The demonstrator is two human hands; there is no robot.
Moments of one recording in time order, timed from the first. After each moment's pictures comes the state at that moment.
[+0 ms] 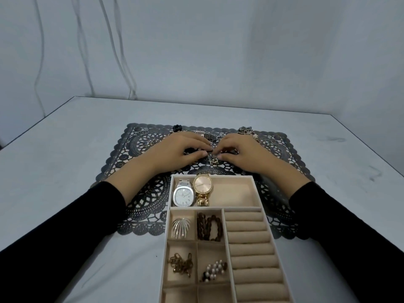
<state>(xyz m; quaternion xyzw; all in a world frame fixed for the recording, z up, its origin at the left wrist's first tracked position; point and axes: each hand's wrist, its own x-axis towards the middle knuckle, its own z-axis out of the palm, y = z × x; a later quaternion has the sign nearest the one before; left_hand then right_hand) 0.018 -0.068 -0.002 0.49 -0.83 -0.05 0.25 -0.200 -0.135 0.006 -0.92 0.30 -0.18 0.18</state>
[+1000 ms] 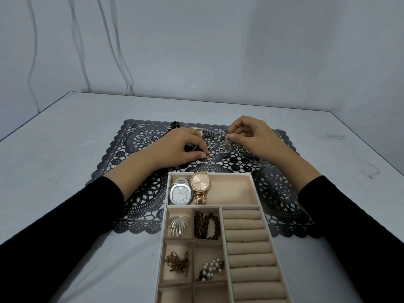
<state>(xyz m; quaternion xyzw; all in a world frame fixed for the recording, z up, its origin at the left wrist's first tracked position) 0.012 -0.073 -0.001 0.51 -0.82 -0.10 0.25 -0.216 -0.144 0.016 -0.80 0.36 -0.32 0.35</state>
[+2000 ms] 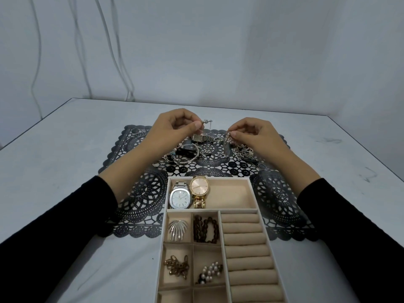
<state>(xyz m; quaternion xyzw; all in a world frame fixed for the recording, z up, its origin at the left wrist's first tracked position) 0.004 -0.061 0.030 0.52 -0.61 -0.29 0.53 -0.220 -0.141 0.025 -0.74 0.37 -0.38 0.41</state>
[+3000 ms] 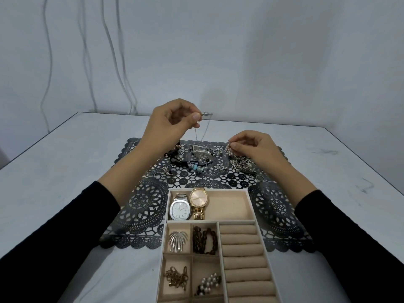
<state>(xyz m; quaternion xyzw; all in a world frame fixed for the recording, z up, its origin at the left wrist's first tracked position) -0.004 -0.056 0.070 0.49 -0.61 -0.20 0.59 -0.223 -0.144 0.025 -0.72 0.38 -0.39 0.44</state>
